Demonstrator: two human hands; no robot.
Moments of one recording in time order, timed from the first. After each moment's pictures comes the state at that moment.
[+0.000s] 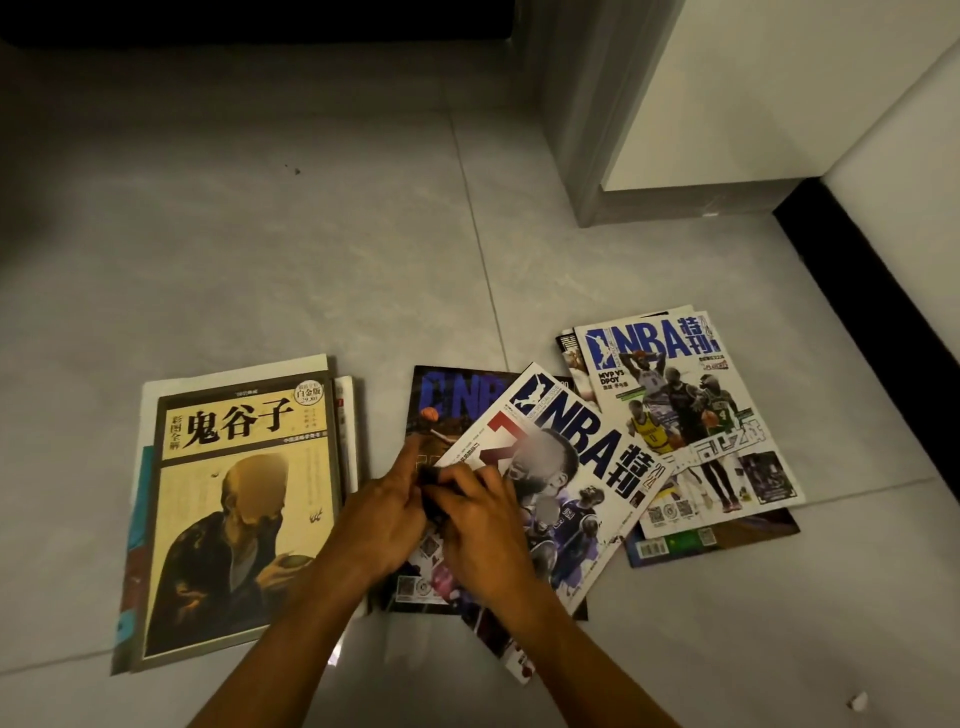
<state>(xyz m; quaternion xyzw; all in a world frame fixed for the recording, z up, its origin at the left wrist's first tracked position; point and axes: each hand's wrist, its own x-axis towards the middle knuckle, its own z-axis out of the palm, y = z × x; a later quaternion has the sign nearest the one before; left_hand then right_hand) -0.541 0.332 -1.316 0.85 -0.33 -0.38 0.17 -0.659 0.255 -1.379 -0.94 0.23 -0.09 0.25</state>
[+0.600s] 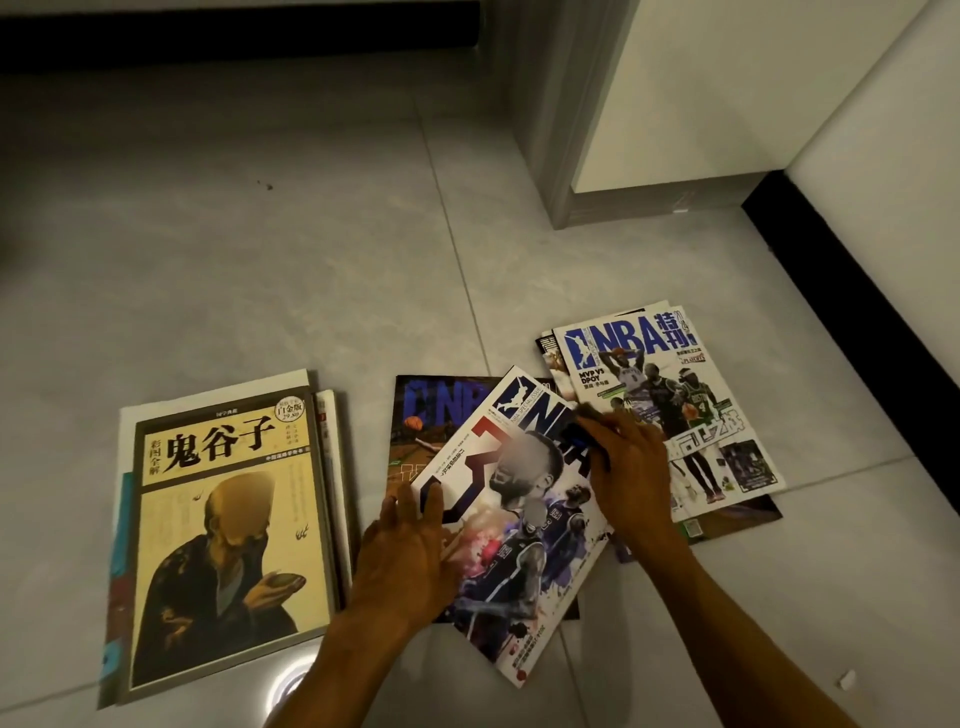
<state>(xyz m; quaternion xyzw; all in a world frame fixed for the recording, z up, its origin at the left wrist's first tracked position) -0.586 0.328 -1.330 0.84 -0.43 -0.33 -0.04 -0.743 0.120 -1.376 -0.87 0.44 -0.15 0.14</state>
